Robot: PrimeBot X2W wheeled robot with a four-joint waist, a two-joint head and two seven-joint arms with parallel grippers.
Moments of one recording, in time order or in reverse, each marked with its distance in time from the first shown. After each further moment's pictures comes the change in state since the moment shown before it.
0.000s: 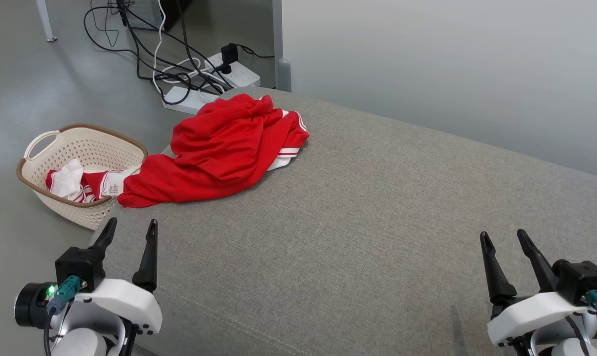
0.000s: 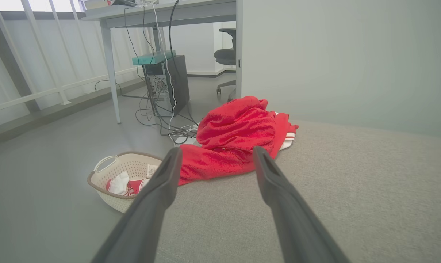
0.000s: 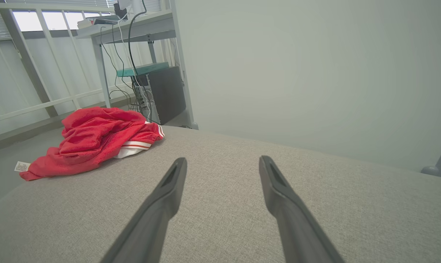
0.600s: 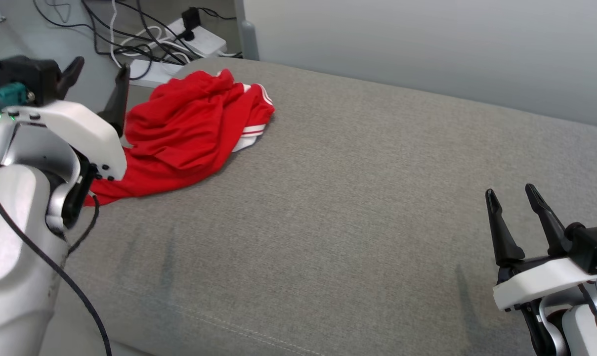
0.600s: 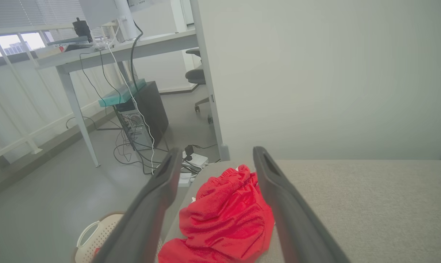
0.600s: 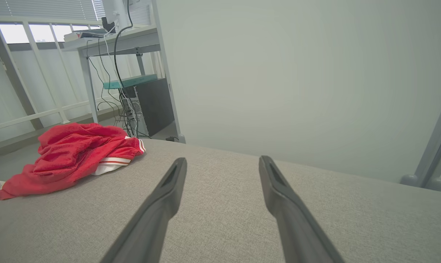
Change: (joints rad) left arm -0.532 0.068 -0.018 0.074 -0.053 -0.101 0.335; right arm -0.066 -0.034 0.005 -0.122 -0.012 0.000 0.034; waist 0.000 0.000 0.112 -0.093
